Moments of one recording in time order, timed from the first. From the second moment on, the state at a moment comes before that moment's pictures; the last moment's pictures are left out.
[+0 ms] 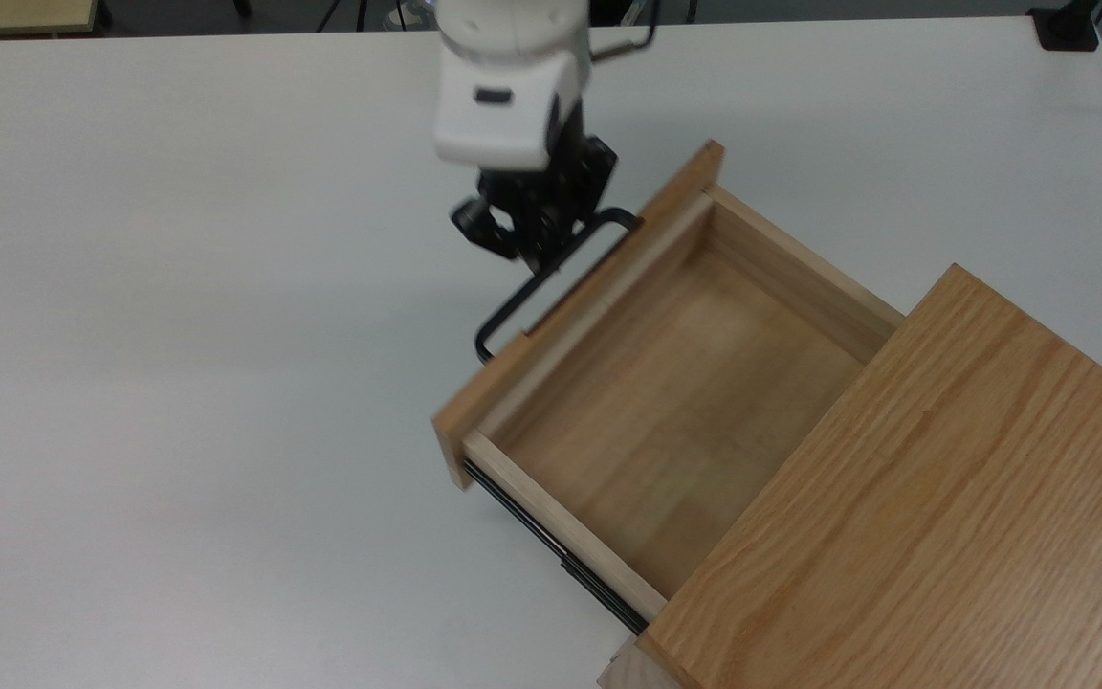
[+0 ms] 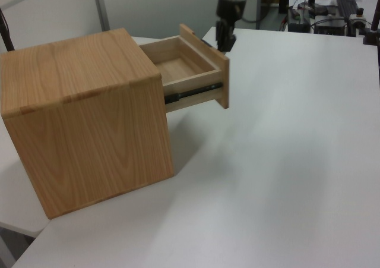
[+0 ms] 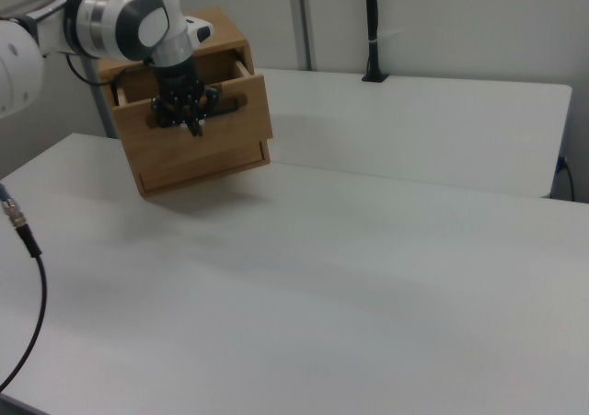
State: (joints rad) arm 0.16 0.39 -0.02 -1.30 0.07 1.91 -0.49
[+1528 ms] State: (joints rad) arm 0.36 0.67 -0.10 -1.14 0.07 2.42 -0.02
